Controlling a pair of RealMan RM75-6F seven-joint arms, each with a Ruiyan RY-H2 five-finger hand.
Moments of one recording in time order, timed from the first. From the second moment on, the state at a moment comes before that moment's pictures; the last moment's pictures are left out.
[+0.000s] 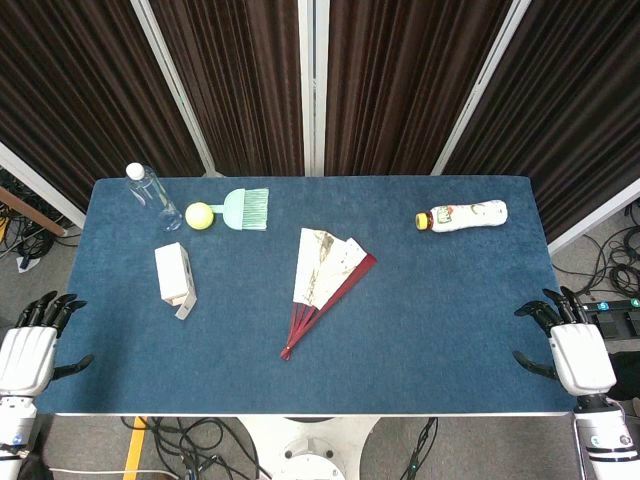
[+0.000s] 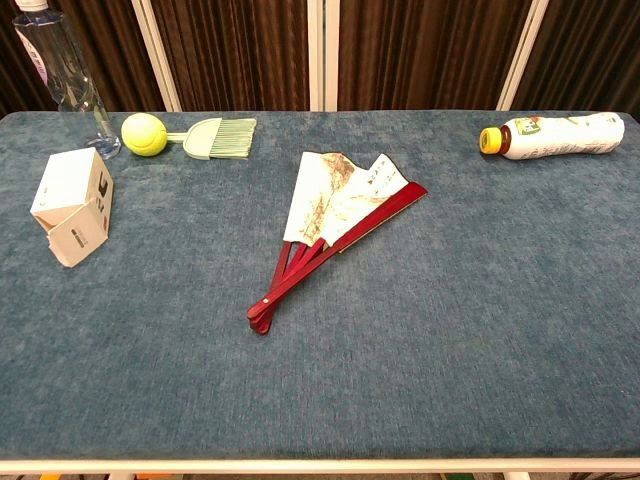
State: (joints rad) left arm -0.08 -1.18 -0.04 -1.56 1.49 1.48 0.06; right arm 0.18 -1.12 -0.03 -1.61 -1.52 1.53 0.04
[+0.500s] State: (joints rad) left arm -0.08 -1.19 -0.05 -1.56 1.48 1.50 0.07; right arm 0.20 -1.14 0.00 -1.60 -1.58 1.49 0.05
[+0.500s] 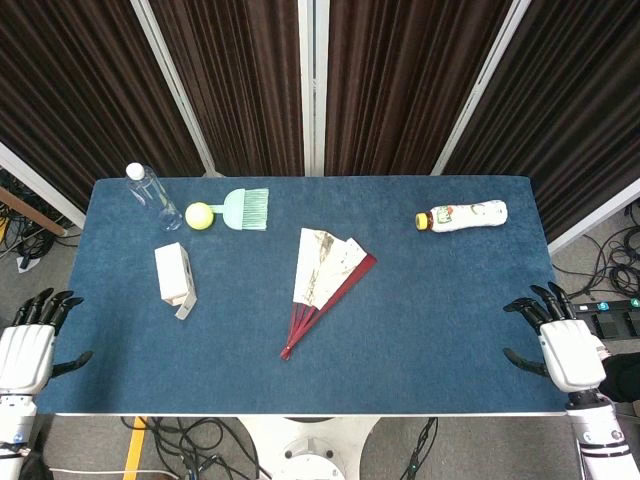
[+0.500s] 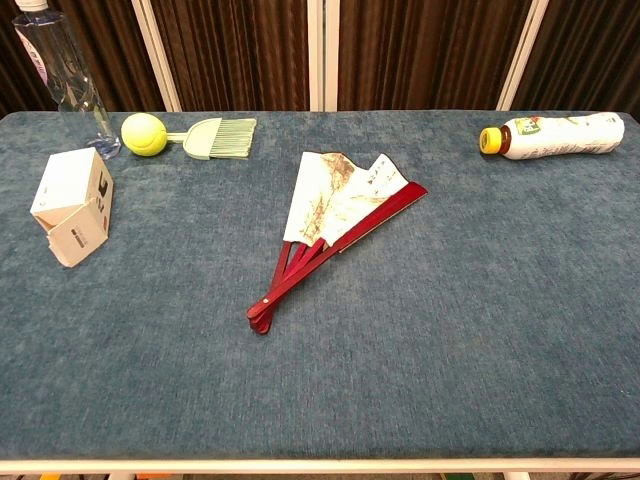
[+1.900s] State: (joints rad) left arm -0.06 -1.21 -0.04 -1.49 1.47 1.49 -0.08; right arm 0.81 -2.17 0.12 -0.52 -1.62 1.10 0.05
